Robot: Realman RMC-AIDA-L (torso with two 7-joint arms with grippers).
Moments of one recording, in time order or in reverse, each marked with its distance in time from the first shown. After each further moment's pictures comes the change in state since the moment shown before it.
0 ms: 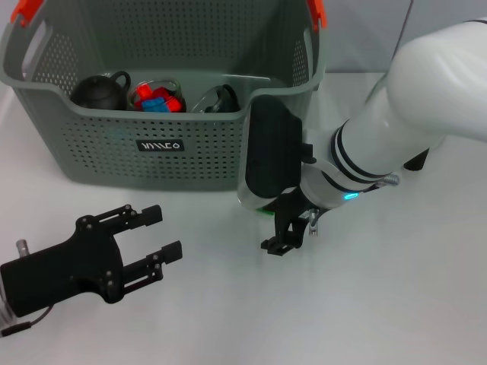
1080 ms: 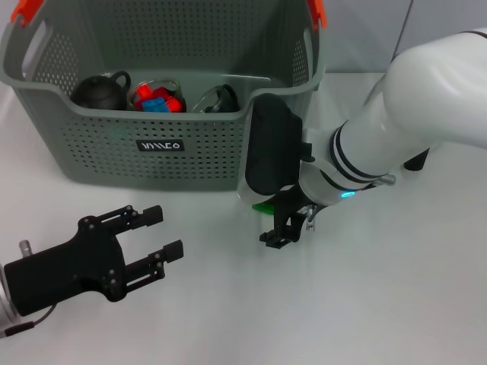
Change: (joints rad) left arm -0.004 0.001 0.000 -0.017 0.003 -0.026 0.000; right arm 0.019 0.005 -0.013 0.076 0.020 0.087 -0.009
